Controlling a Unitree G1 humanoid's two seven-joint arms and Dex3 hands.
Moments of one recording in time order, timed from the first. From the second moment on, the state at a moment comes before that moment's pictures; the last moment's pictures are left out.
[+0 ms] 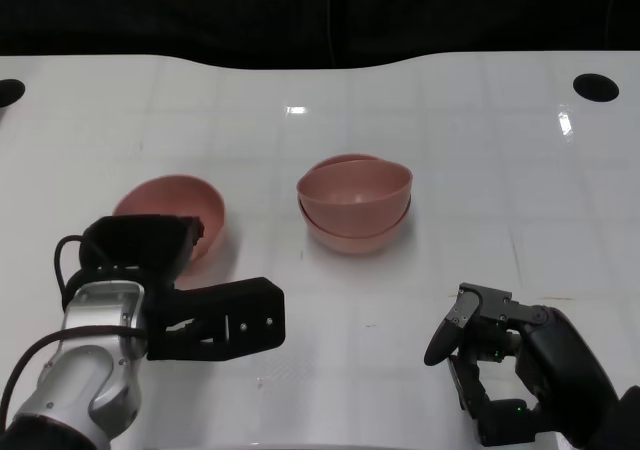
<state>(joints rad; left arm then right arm) -0.43 0.29 -0.41 0.43 0.97 0.27 -0.07 0.10 -0.11 0.16 0.04 -0.02 -0.39 0.21</state>
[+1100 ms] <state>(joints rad) -0.49 0.39 -0.42 0.33 0.94 0.07 0.19 0.10 -0.10 0.16 0.05 -0.03 -0.39 0.21</state>
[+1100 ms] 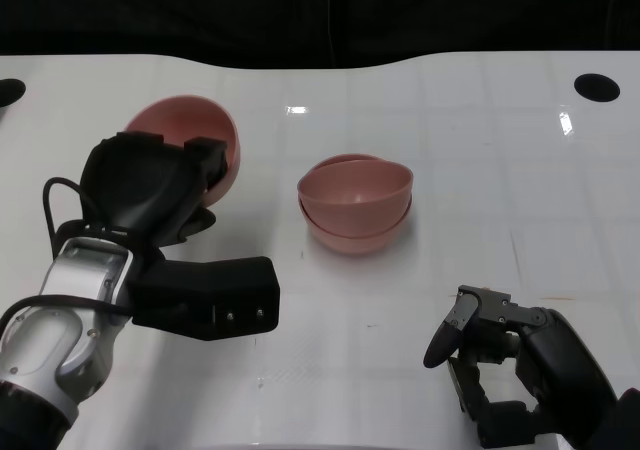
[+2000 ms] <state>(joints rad) -0.64 0.26 -0.46 0.24 0.91 -0.01 0.11 0.10 -0.09 0.16 0.06 -0.03 -0.39 0.21</state>
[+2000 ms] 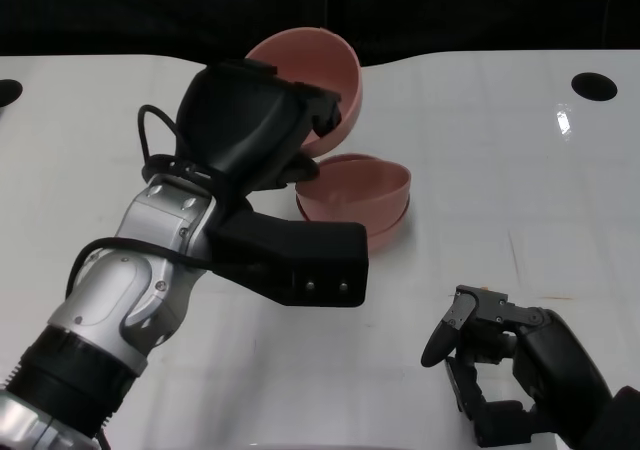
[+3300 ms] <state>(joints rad) -0.77 0.12 -0.51 0.60 0.70 -0.07 -0.18 0.11 -0.07 0.17 0.05 -0.07 -0.39 0.19</state>
